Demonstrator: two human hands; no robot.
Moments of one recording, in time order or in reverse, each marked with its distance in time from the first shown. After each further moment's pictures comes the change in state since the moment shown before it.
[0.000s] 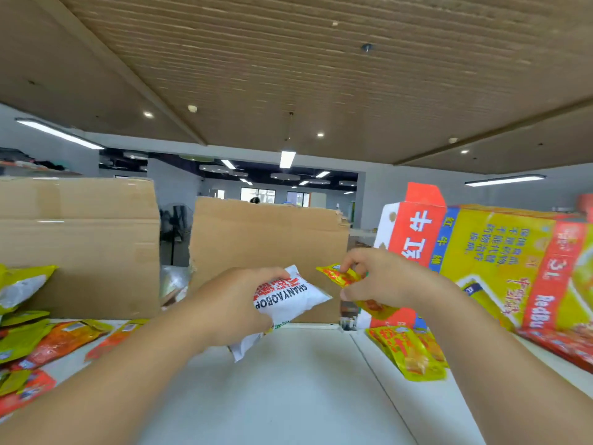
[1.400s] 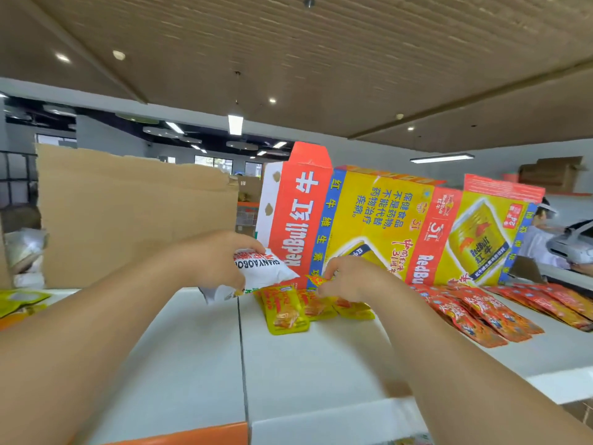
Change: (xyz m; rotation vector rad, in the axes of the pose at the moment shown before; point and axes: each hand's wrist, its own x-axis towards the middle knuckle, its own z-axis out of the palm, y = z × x) left_hand 0.084 0.131 0.084 0.065 -0.214 -0.005; right_hand -0.038 0.175 -0.012 -0.100 -0.075 0.300
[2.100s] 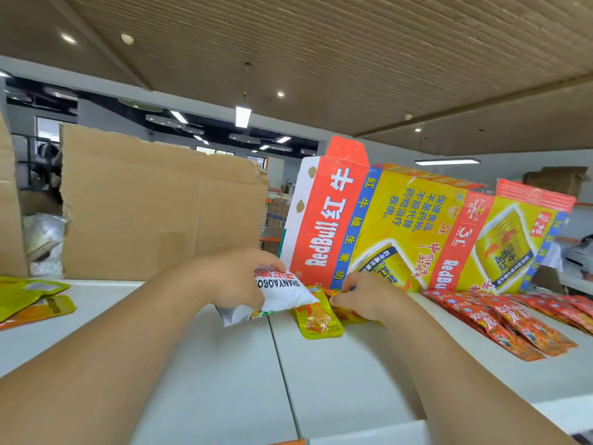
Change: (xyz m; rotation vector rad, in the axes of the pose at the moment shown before) left_hand 0.002 -0.044 0.018 -0.020 -0.088 0.087; right_hand 0.029 -0.005 0.048 0.074 0.079 0.086
